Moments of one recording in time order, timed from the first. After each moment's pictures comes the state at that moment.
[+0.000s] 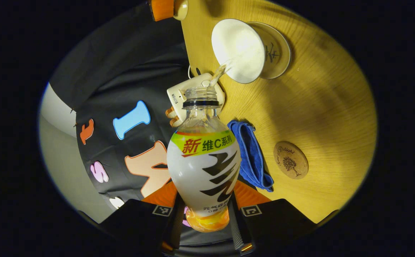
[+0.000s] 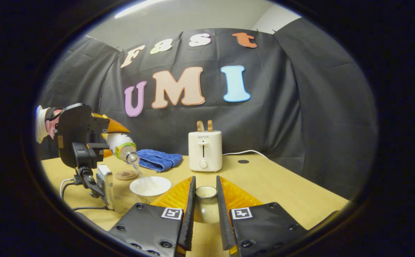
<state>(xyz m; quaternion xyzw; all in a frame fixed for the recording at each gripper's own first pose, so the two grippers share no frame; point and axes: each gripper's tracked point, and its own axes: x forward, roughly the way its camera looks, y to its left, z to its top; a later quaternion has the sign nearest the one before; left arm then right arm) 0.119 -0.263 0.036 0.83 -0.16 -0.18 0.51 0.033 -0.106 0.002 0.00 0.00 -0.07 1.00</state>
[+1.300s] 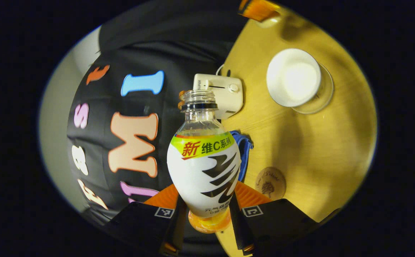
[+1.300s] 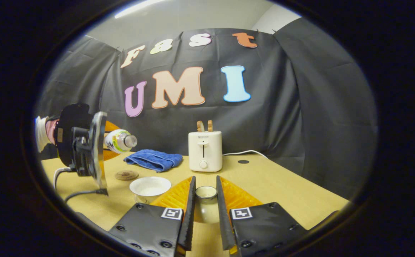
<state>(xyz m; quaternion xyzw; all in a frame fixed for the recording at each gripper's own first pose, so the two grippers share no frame) 0.125 -0.251 0.013 0.61 -0.07 -0.26 0.74 0.034 -0.107 0.002 0.00 0.00 -0.07 1.00</state>
